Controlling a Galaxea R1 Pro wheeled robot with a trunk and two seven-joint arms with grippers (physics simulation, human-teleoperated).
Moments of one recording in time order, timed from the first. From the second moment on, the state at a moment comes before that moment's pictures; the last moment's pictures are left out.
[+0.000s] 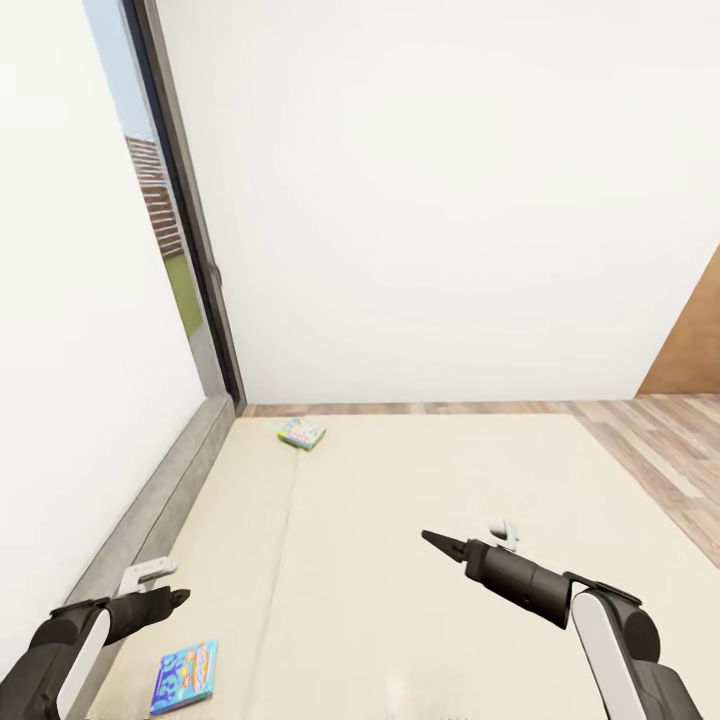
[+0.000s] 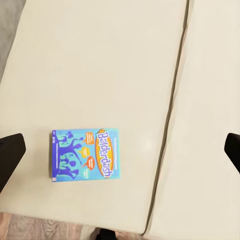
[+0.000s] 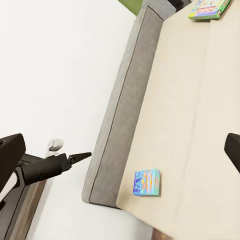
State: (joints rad) left arm -0.34 0.24 0.22 -0.97 0.16 0.66 -0.19; right arm -0.19 -0.03 -0.17 -1.58 -0.51 0.95 0.63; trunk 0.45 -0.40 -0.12
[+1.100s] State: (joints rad) left arm -0.34 0.24 0.22 -0.97 0.17 0.66 -0.19; right arm -0.19 -0.03 -0.17 -1.58 -0.51 0.95 0.63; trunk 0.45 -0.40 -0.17
